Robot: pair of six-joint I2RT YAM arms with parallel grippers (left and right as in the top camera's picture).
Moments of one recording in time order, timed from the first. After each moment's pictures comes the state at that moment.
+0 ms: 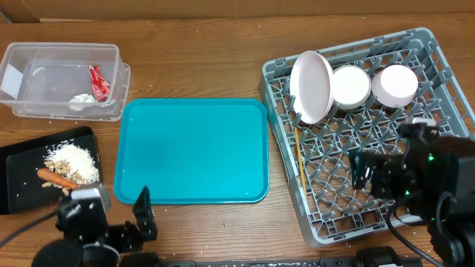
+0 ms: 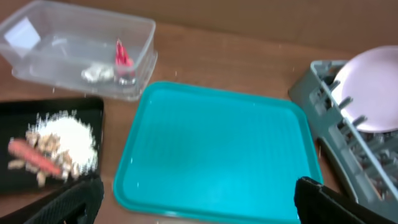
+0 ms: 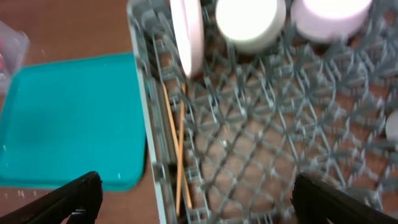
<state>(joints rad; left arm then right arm) 0.07 0.37 1.08 -1.21 0.06 -0.14 0.11 0.83 1.27 -1.31 -0.10 0.23</state>
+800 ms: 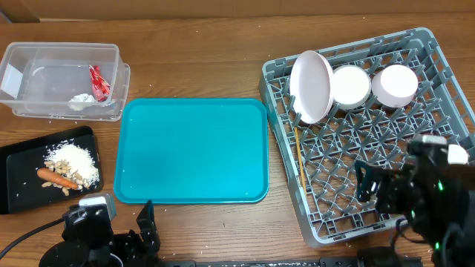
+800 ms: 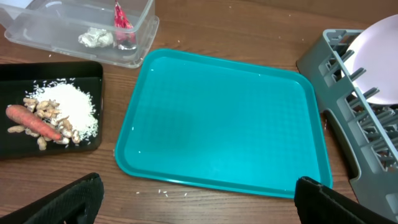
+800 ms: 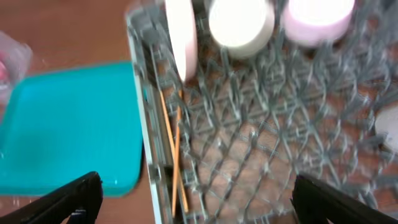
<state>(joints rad) 0.07 0.36 1.07 -1.32 0.06 -0.15 0.09 0.69 1.21 -1.26 -0.09 0.23</state>
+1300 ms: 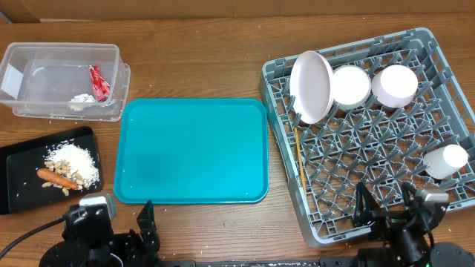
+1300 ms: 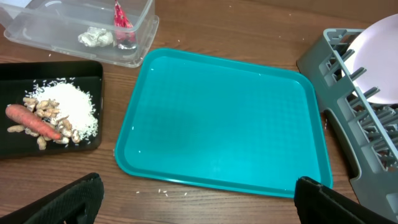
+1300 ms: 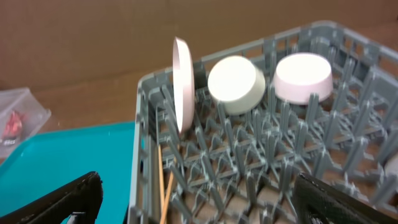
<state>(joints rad) 0.07 0.36 1.07 -1.32 0.06 -0.15 0.04 0.06 0.70 -0.95 -0.08 0.22</state>
